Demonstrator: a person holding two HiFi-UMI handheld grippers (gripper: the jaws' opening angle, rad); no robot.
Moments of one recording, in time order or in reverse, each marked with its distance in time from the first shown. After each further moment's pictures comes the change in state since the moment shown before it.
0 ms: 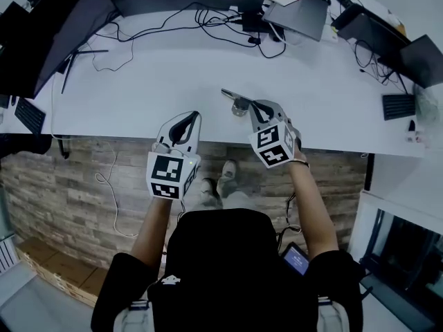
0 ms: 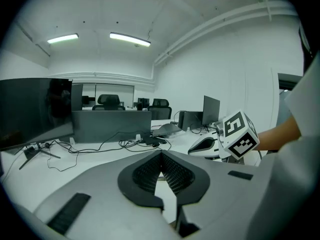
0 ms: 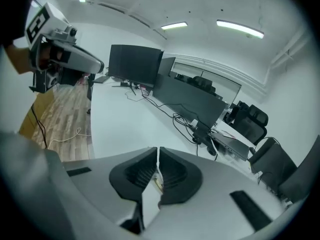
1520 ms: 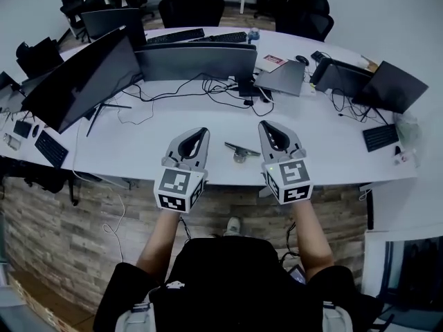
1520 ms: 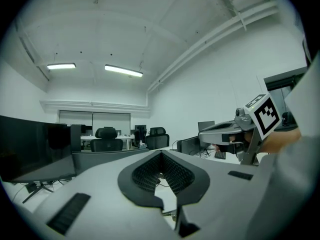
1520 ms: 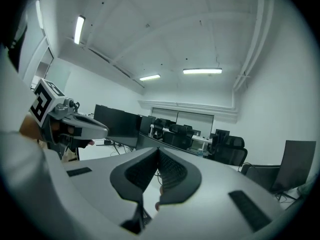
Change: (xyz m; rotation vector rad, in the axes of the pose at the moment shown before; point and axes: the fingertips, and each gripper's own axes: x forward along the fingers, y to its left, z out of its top) left arm -0.087 -0.026 0.145 0.089 -0.297 -0.019; right arm -0.209 -0.034 0.167 0.192 -0.538 -0.206
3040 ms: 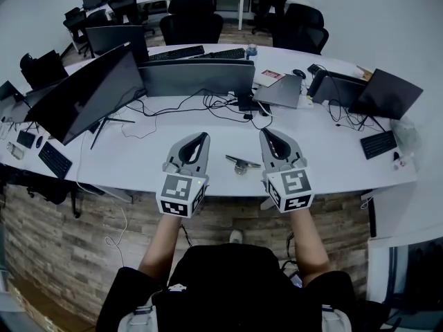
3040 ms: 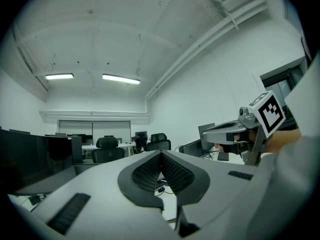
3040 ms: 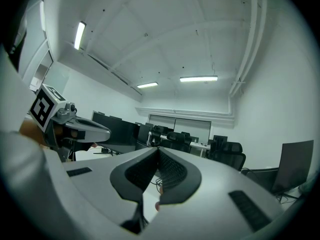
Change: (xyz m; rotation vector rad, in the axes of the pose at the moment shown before) left arm -0.009 0.003 0.033 0.086 -0.073 0.018; right arm -0.018 0.000 0.032 0.013 -0.095 -0.032
